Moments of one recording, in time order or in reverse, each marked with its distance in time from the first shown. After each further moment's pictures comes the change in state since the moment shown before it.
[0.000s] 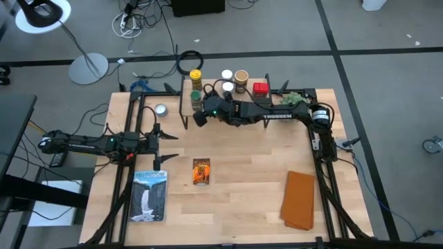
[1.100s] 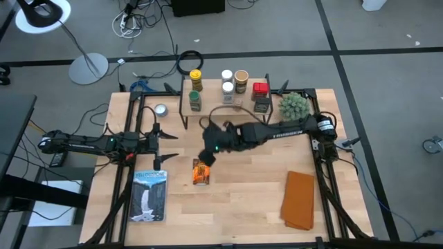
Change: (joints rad) left arm 0.000 0.000 0.000 -0.002 -0.009 0.000; right arm 0.261 -0.025 0.188 -0.528 -0.175 0.207
